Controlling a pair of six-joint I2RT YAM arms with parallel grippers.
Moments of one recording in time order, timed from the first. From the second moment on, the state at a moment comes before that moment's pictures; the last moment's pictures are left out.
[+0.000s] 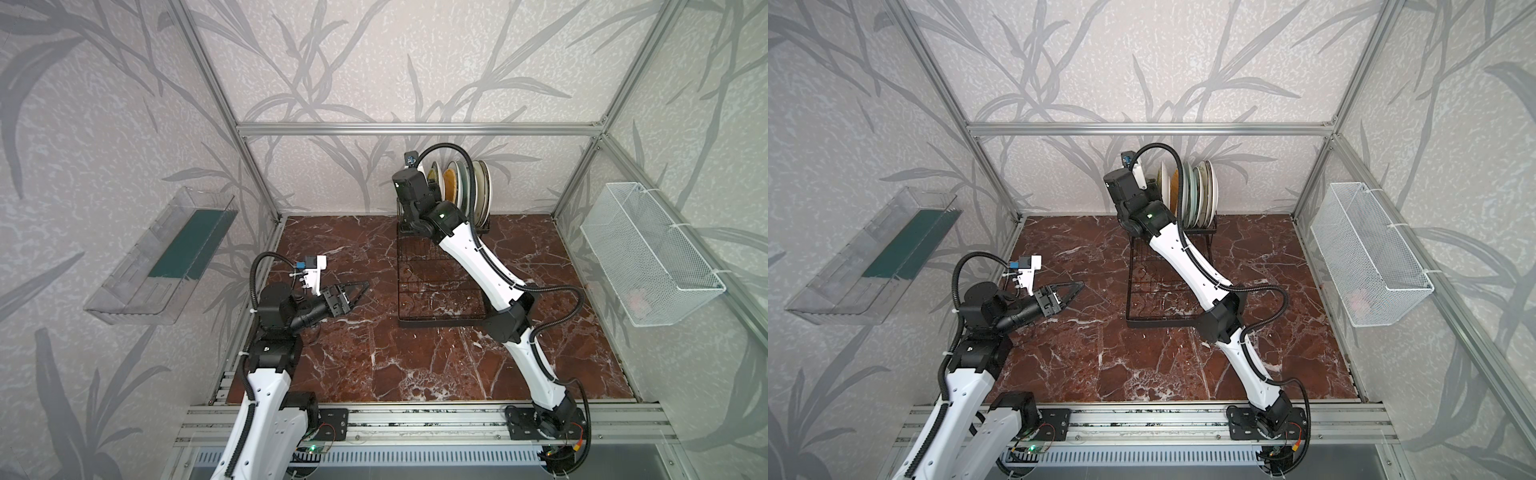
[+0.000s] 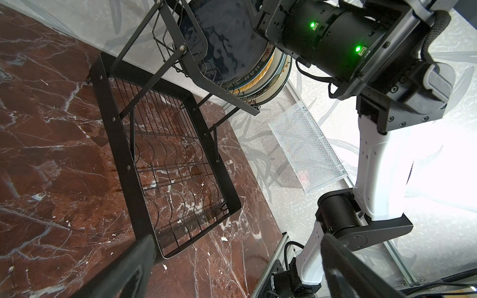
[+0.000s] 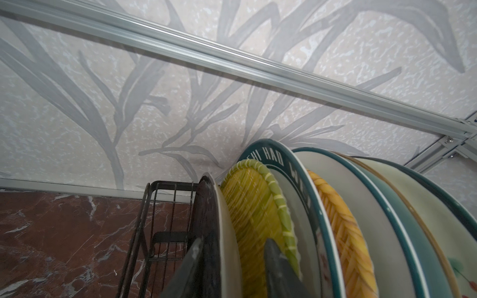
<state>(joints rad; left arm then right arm) 0.01 0.70 0.57 -0.04 0.90 -0.75 0.76 2.37 2.76 -0.77 0.86 0.08</state>
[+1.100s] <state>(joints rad) 0.01 0.68 0.57 -0.05 0.90 -0.74 0.80 1.82 2.45 -0.74 0.61 -0.08</state>
